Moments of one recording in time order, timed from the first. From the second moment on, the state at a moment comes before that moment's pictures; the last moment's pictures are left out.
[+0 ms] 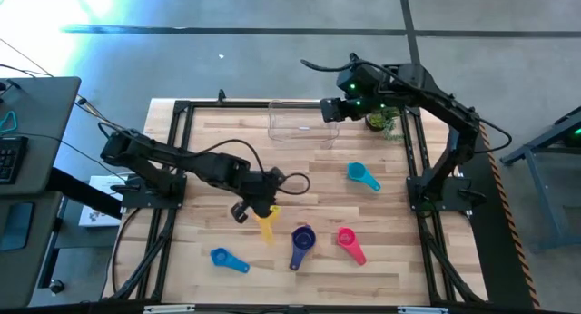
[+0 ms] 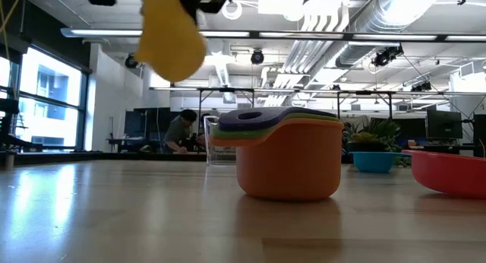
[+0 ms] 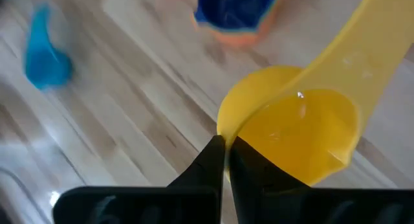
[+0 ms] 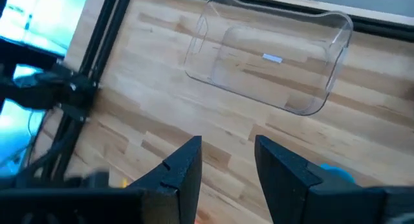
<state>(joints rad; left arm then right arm) -0.21 1.59 1.34 -0.81 -0.04 0.72 -0.25 1.70 2.23 -1.49 0.13 0.95</state>
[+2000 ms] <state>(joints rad) -0.31 1.89 1.39 -0.35 -0.05 1.08 -0.25 1.76 2.23 -1.43 0.24 1.12</state>
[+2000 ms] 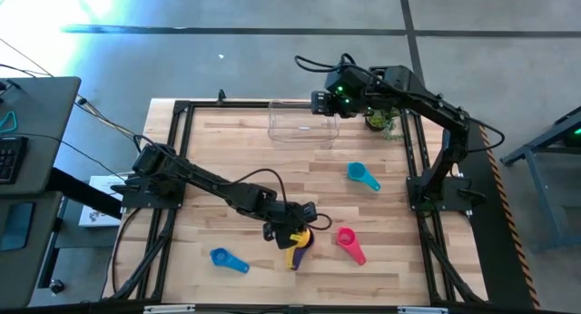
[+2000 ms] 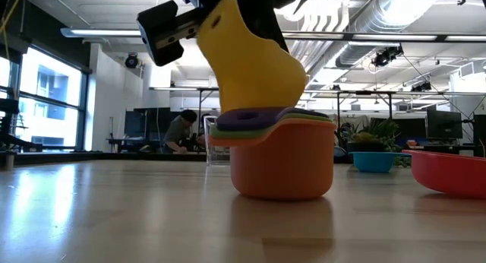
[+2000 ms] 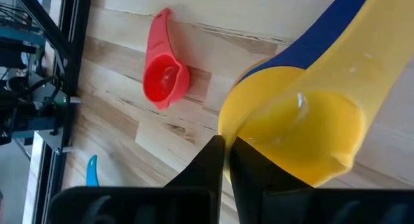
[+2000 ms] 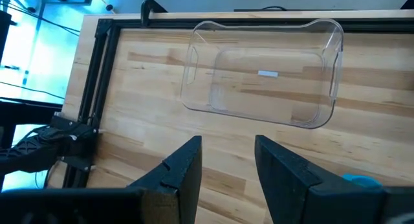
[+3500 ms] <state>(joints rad) -0.28 1.61 1.39 -0.81 -0.25 0.31 -0.10 1.75 2.22 -1.57 0.10 0.97</state>
